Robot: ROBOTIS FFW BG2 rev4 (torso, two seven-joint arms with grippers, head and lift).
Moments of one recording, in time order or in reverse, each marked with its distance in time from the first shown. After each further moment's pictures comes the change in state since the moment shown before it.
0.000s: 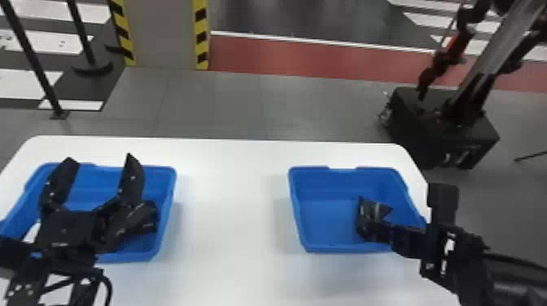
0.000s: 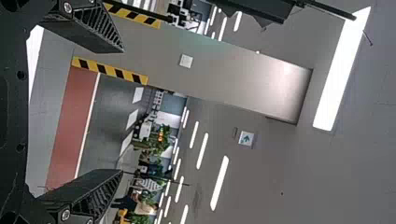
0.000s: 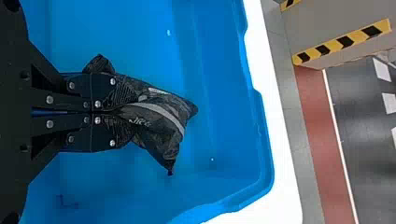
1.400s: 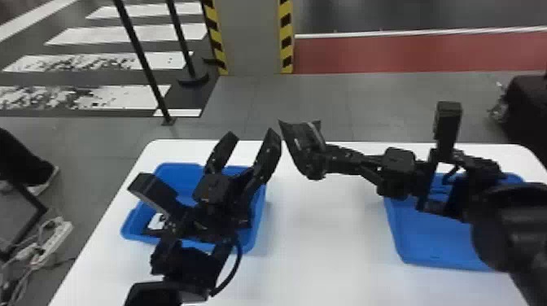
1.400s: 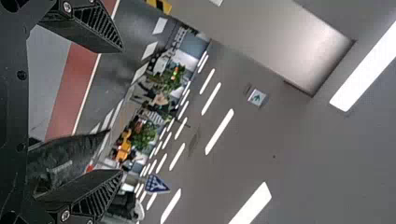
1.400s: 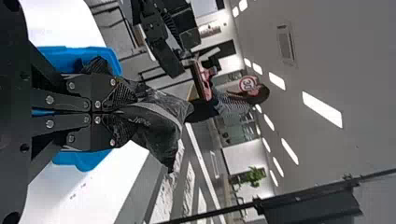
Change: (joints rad) left arm -0.065 0.003 -0.062 -0.154 0.221 0.328 -0.175; right arm -0.331 -0.036 0.496 0.237 -0.209 -0.521 0.704
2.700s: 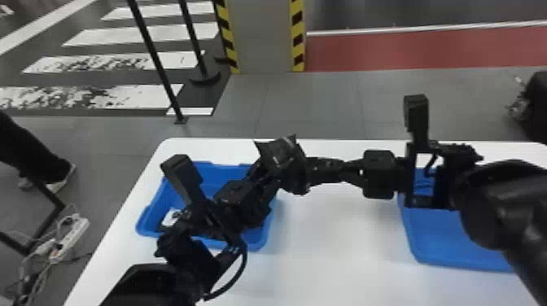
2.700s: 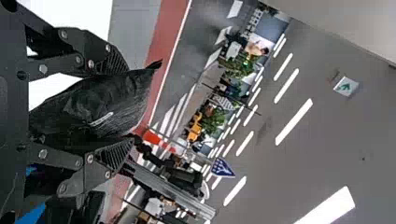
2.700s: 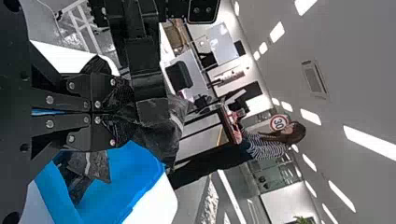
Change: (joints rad) left arm 0.023 -0.003 0.080 -0.186 -0.043 0.508 -0.035; right arm -0.111 -0.005 0.143 0.046 -0.044 0.145 0.052
